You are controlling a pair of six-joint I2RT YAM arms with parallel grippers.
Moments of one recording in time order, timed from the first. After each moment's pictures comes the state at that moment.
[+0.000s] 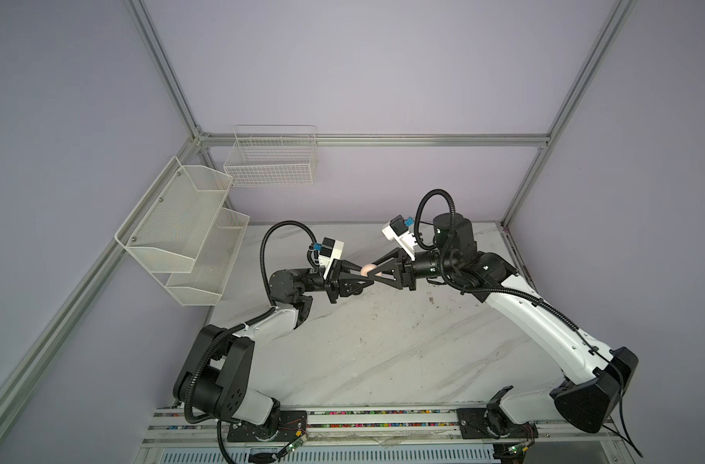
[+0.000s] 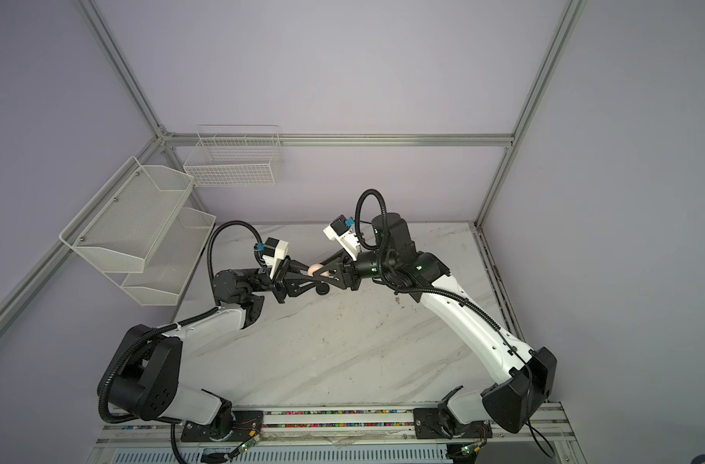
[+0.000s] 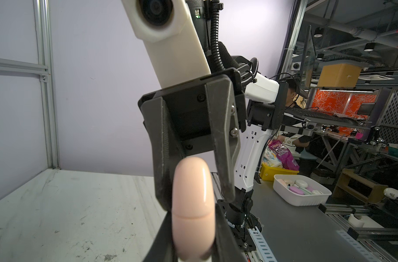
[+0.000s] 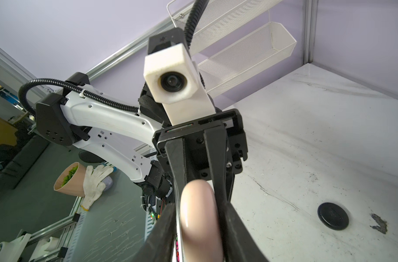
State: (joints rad) left arm -0.35 1.48 0.79 1.42 1.22 -0.84; right arm 0.65 1.40 1.46 -0.46 -0.85 0.12
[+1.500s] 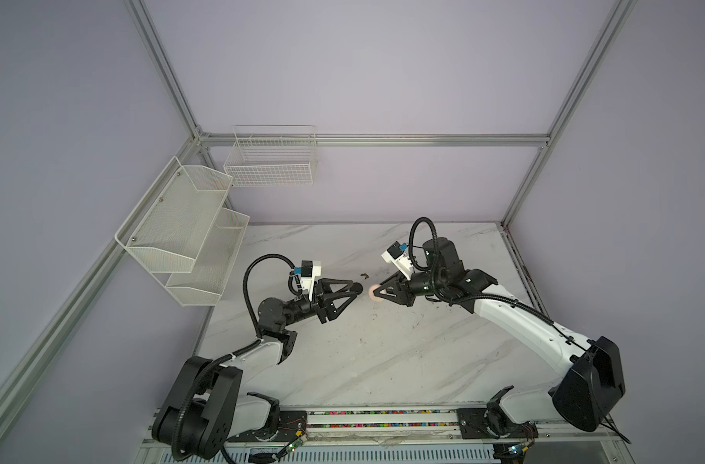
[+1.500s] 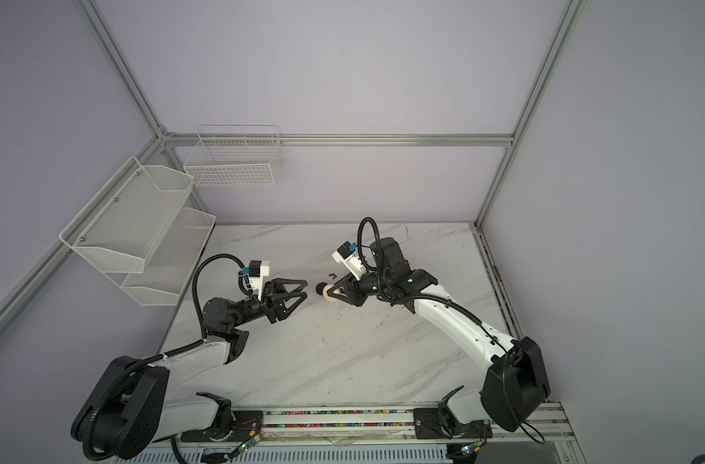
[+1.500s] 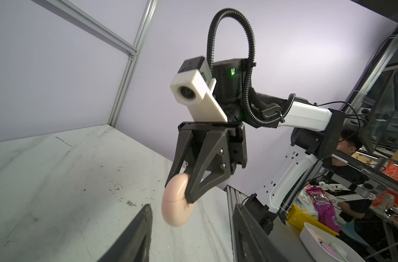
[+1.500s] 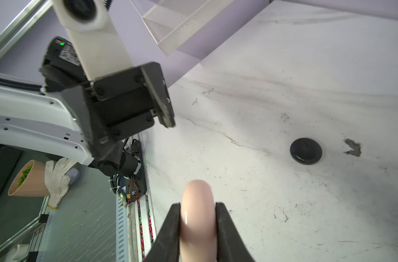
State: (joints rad) left arm -0.28 1.23 0.39 1.24 0.92 -0.77; right arm 0.61 1.42 1.12 -0.33 -0.74 0.08
